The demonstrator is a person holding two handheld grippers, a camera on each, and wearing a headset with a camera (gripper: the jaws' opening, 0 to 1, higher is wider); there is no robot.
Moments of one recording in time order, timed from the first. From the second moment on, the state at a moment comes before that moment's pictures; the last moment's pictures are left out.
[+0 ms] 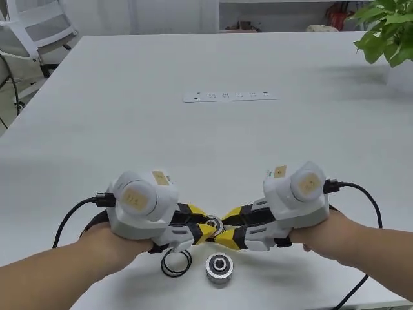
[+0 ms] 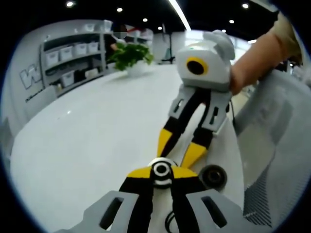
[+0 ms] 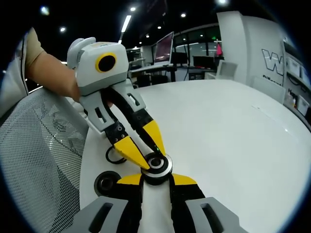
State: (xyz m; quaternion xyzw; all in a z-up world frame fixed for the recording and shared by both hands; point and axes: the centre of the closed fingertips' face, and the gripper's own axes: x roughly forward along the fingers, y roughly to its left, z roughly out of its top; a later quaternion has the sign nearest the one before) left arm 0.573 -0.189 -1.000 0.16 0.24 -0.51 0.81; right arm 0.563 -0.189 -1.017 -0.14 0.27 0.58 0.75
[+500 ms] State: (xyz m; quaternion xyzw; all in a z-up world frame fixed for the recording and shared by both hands) left arm 0.573 -0.189 -1.001 0.16 0.24 -0.50 0.81; right arm 0.563 -0.195 -1.018 -0.14 0.28 0.58 0.75
